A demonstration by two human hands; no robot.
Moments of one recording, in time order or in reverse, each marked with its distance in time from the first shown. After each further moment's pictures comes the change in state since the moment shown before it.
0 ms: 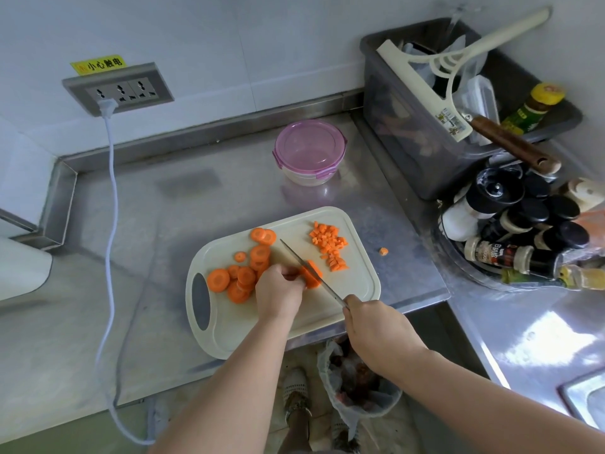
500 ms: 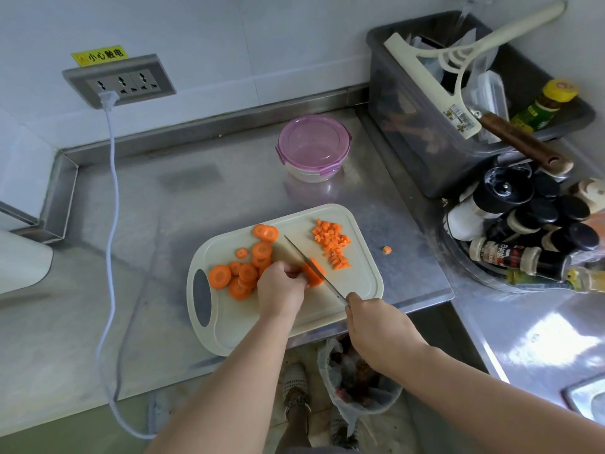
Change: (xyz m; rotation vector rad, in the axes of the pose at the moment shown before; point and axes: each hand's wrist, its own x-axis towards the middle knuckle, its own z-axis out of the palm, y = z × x) left_hand 0.000 0.002 -0.001 0.030 -0.029 0.005; right_hand 0.004 -0.001 -0.002 -0.034 -0.059 -0.016
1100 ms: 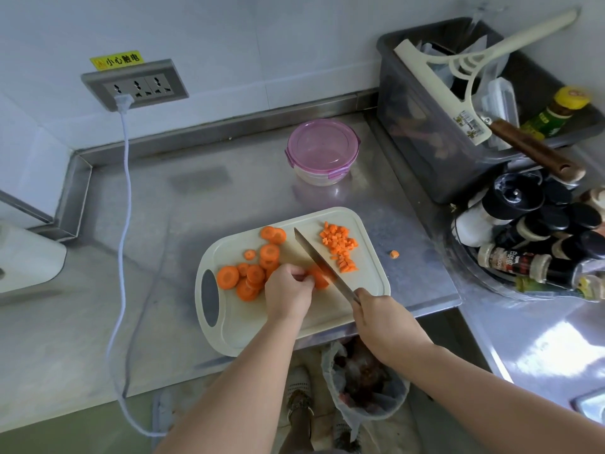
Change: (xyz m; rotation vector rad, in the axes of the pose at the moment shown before) left_hand -0.001 -0.001 0.000 -0.007 0.017 -0.009; right_hand 0.007 0.001 -0.003 0.231 0.057 0.063
